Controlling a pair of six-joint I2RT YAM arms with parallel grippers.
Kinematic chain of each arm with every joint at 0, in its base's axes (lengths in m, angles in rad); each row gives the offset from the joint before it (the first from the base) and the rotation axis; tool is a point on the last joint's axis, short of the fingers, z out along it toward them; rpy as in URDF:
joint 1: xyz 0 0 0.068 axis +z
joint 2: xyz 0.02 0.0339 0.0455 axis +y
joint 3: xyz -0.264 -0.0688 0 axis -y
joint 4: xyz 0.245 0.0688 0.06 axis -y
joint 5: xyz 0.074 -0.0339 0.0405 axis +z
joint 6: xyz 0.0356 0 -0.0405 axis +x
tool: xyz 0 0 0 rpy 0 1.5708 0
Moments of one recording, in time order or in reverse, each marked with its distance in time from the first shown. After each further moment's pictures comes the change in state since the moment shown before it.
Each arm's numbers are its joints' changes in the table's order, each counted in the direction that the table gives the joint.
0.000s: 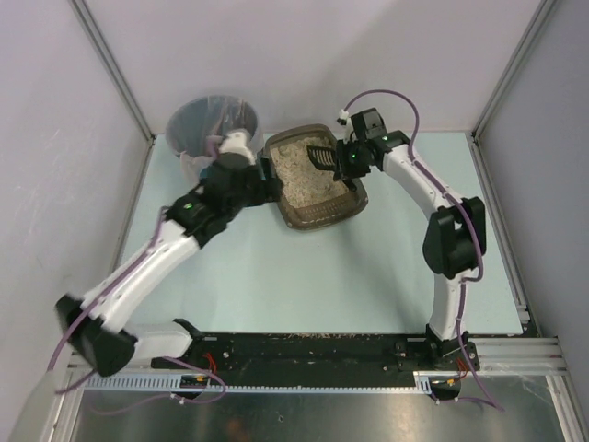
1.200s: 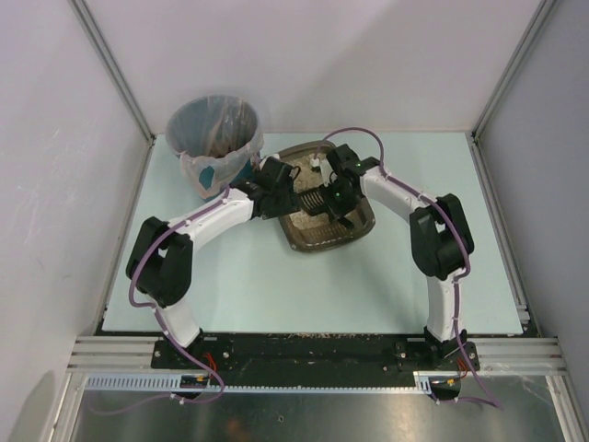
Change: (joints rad) left arm 0.017 0.591 0.065 0.035 -0.136 -0.182; right arm 0.124 0.089 -0.193 -0.015 -0.028 -0.261
